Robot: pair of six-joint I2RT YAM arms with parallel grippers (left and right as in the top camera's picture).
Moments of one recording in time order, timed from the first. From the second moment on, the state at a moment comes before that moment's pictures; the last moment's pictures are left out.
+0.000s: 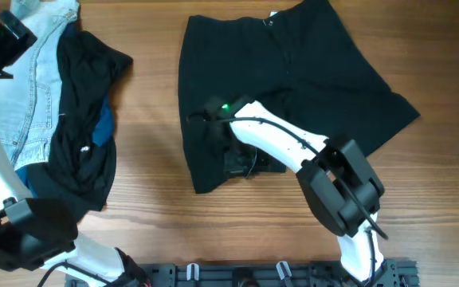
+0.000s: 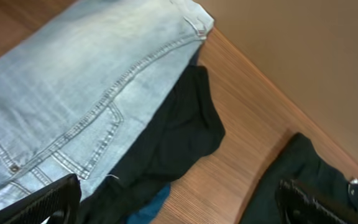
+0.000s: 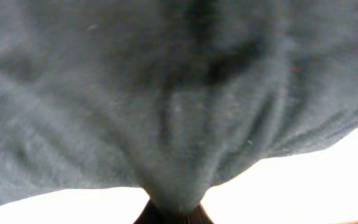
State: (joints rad) left arm 0.45 1.80 2.01 -1.12 0.16 -0.33; right arm 0.74 2.11 1.55 -1.29 -0.05 0.67
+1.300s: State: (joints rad) left arm -0.01 2.19 2.01 -0.73 0.25 -0.14; right arm 0.20 1.88 1.54 -1.27 -0.13 0.44
